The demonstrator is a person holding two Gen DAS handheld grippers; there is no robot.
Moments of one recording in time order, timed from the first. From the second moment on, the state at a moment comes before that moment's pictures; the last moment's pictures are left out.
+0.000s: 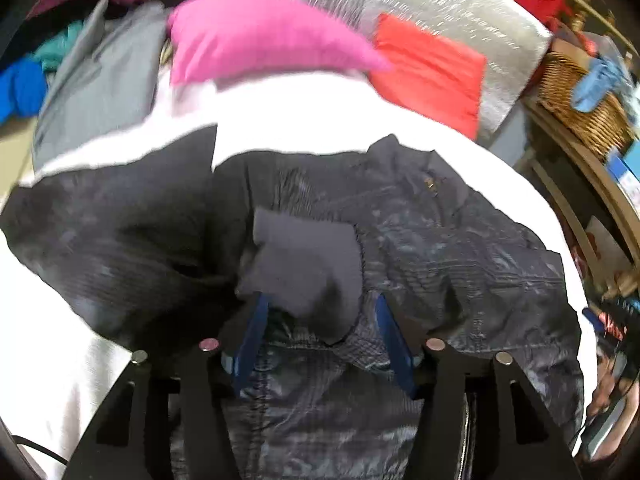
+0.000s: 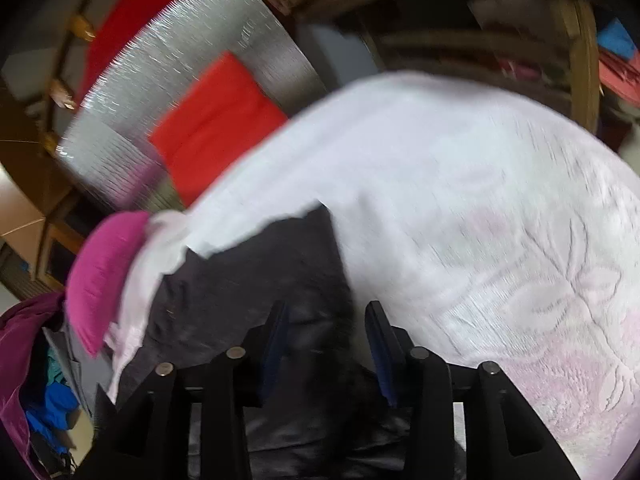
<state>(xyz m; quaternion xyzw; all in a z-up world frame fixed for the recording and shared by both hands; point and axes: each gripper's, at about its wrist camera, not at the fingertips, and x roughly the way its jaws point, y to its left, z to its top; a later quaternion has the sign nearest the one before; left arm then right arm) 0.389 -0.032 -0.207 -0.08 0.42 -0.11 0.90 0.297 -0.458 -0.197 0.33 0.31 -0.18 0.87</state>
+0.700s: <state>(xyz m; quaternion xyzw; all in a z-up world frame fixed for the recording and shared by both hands) 0.406 0.205 -0.226 -0.32 0.38 0.13 0.86 0.348 -0.325 -0.226 0.19 0.41 0.00 0.89</state>
